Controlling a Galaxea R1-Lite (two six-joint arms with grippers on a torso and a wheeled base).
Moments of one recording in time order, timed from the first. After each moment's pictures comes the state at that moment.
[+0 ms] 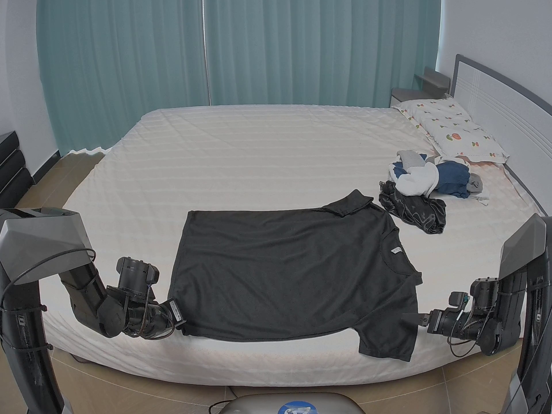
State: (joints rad) left arm -0.19 2.21 -0.59 -0.69 -0.12 -0.67; right arm -0.08 2.48 -0.26 -1.55 0.55 0.30
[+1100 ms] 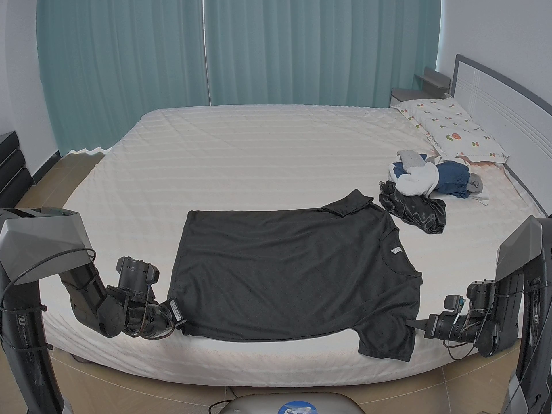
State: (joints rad) left arm -0.19 2.21 -0.59 -0.69 -0.12 -0.67; right arm -0.06 2.50 -0.26 -1.55 0.62 0.26
